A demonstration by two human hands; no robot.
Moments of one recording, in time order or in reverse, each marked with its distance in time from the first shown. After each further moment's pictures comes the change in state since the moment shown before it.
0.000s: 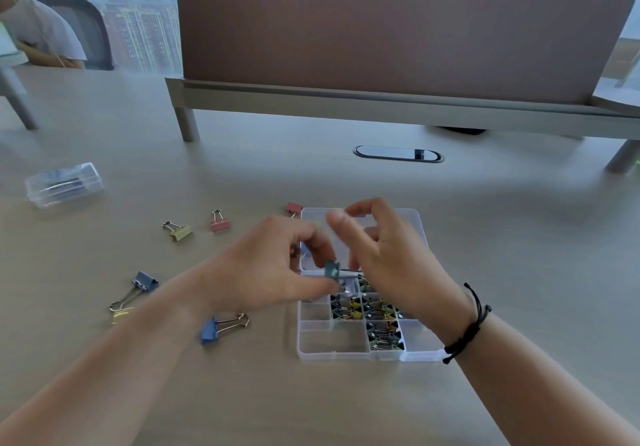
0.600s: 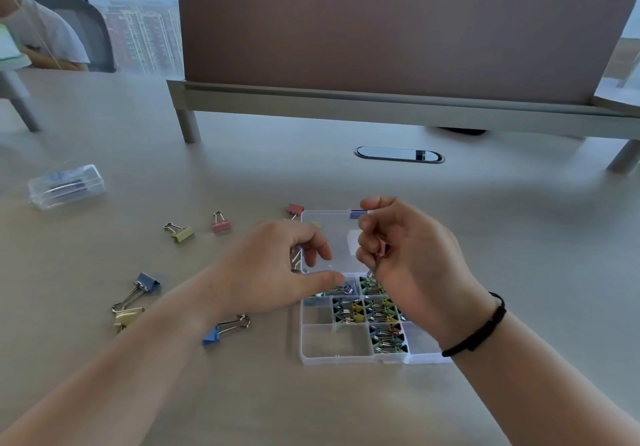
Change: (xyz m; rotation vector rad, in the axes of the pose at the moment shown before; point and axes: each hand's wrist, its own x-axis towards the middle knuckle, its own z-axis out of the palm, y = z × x) left_hand 0.004 -0.015 0.007 0.141 0.107 0.002; right_hand 0.003 0.002 -0.003 1.065 0.032 0.208
